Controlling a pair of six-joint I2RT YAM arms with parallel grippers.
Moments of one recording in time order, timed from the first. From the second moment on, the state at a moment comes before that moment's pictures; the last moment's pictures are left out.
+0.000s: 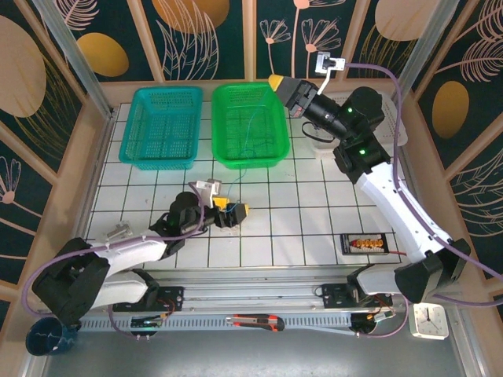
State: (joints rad) left arm -0.67 1.24 0.35 0.53 0.29 -0.63; right arm 0.48 1.33 1.42 0.25 -0.55 0.87
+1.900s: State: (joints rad) left arm -0.68 1.52 0.73 -0.30 -0.40 -0.56; right arm -0.03 1.34 1.81 0.10 -0.49 0.84
